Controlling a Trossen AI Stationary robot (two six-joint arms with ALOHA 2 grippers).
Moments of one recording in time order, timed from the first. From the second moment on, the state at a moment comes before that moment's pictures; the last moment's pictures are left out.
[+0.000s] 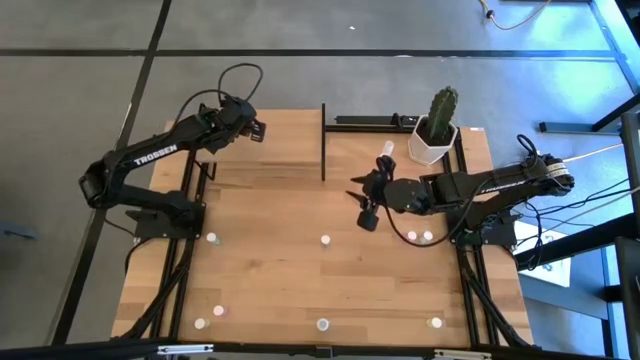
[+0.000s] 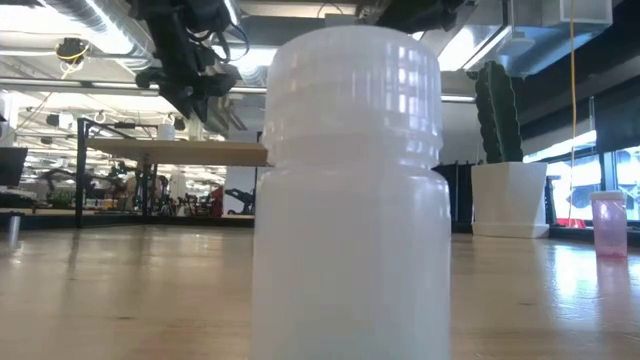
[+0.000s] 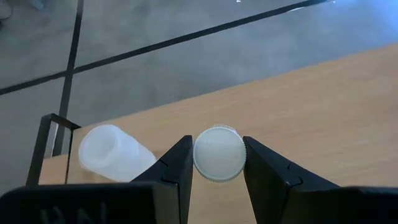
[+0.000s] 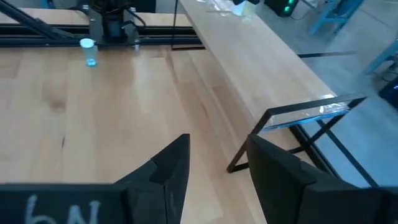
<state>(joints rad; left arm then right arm) 0.65 1.21 1.04 -0.71 -0.63 -0.47 0.19 1.31 1.12 -0.37 0.56 0.12</state>
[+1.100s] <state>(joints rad) 0.68 1.22 1.04 -0.71 -0.62 -0.47 0.19 1.31 1.12 -0.37 0.52 0.12</state>
